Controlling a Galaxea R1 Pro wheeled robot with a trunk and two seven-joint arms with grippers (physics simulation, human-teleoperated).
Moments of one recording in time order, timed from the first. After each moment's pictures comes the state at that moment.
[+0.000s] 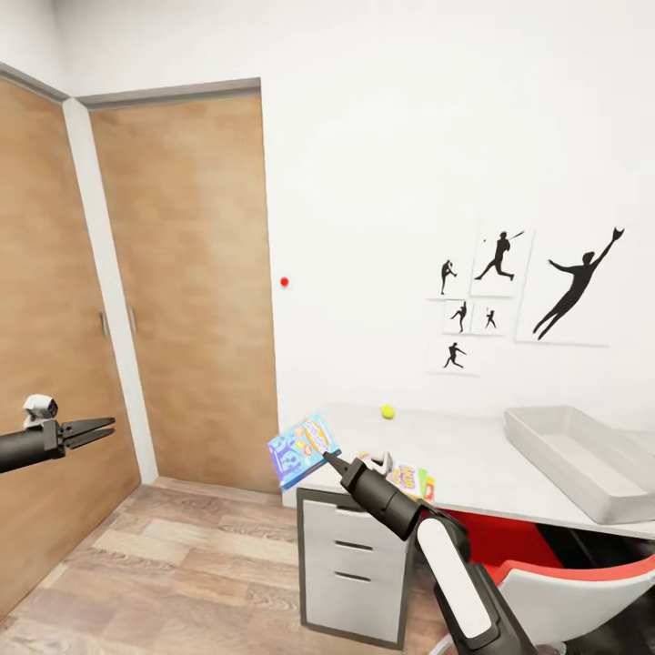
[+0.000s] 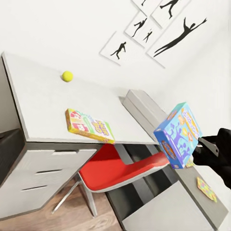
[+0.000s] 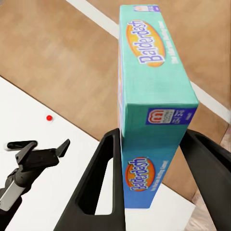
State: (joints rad) left arm -0.82 0.65 0.31 -0.57 0.04 0.72 -1.57; right arm -0.32 0.11 0.17 -1.31 -0.93 0.54 0.35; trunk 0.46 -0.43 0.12
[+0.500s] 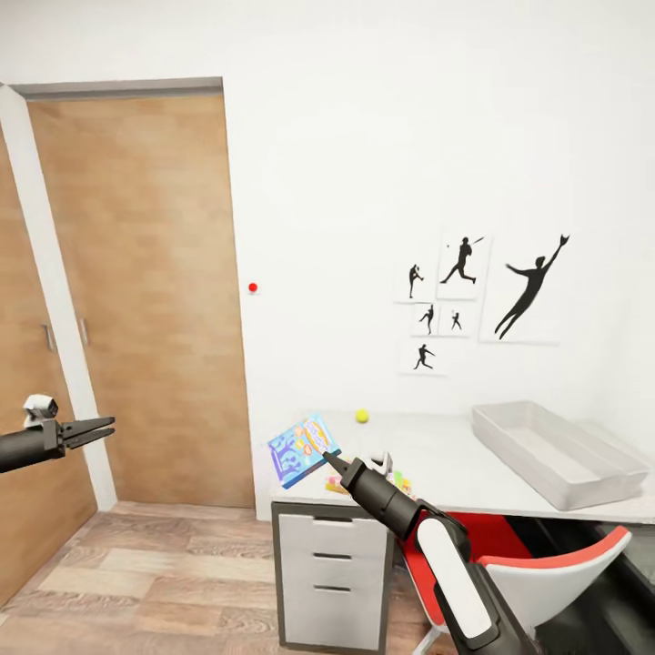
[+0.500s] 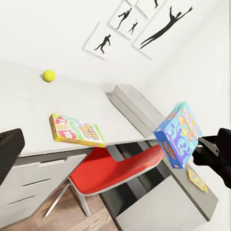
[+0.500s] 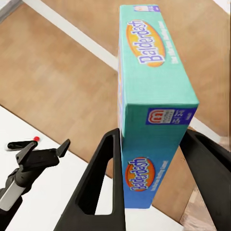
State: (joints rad) left arm -0.82 0.65 0.31 -0.57 0.04 0.72 -1.57; right arm -0.32 0.11 0.17 -1.31 -0.93 0.54 0.35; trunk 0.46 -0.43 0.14
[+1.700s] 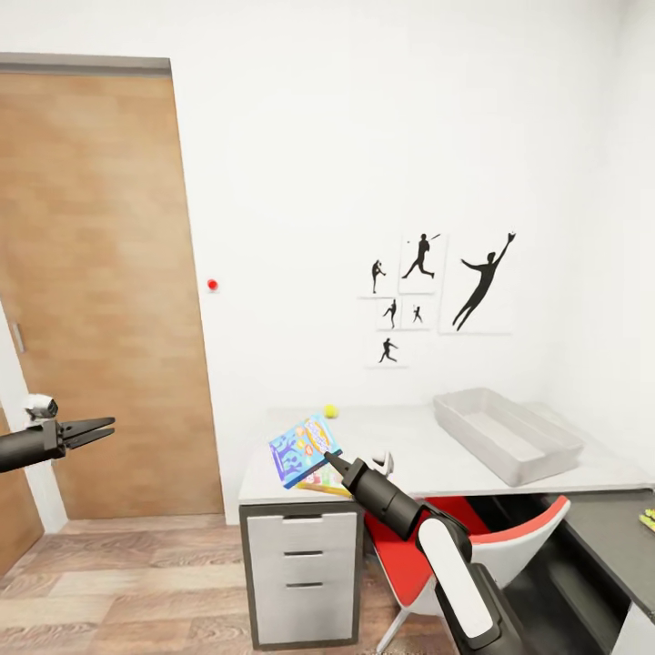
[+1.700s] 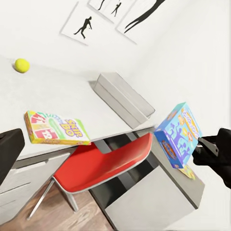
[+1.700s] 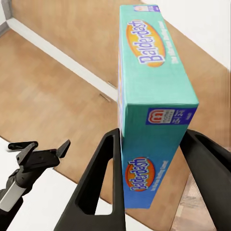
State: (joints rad) left arm -0.82 0.65 0.31 -0.57 0.04 0.72 -1.57; right arm -0.32 0.10 0.17 -1.31 -0.94 0.54 0.35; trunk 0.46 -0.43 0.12
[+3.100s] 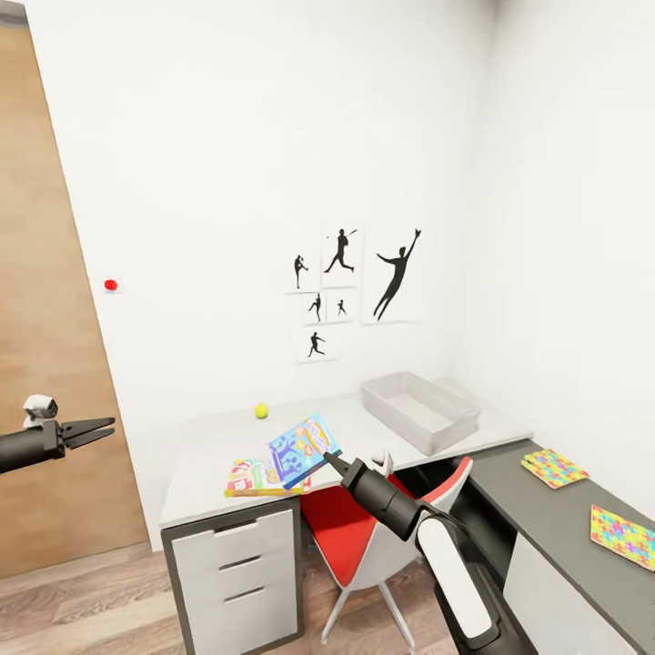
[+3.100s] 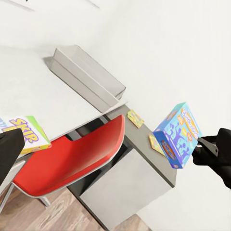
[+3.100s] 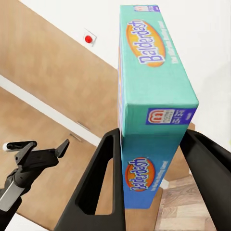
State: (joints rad) left arm -0.82 0.65 0.31 -0.57 0.04 0.72 -1.57; right arm -0.32 0.11 0.17 -1.30 -0.93 0.54 0.35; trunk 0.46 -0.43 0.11
